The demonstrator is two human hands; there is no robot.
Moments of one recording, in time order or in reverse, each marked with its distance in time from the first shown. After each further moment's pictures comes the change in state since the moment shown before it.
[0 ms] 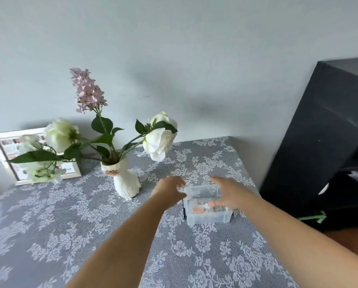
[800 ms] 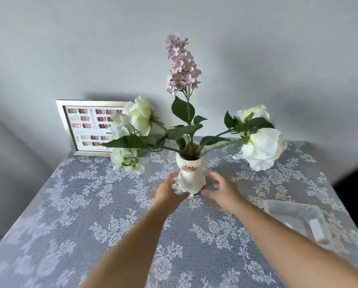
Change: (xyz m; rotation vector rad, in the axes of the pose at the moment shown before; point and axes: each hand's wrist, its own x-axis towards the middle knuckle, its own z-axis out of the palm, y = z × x) left_hand -0.018 -0.203 -0.069 -0.426 0.156 -0.408; right_hand 0.112 -0.190 0.101 0.410 0.002 -0.055
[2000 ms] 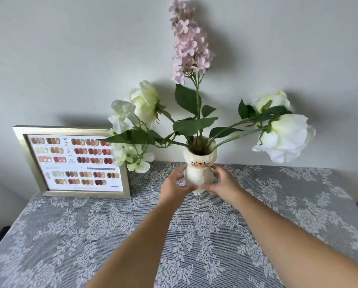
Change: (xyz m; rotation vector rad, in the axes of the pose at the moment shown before) left_hand 0.175 0.030 -0.026 -0.304 -0.036 0.081; right_hand 0.177 -0.039 -0.013 0.245 0.066 0.067
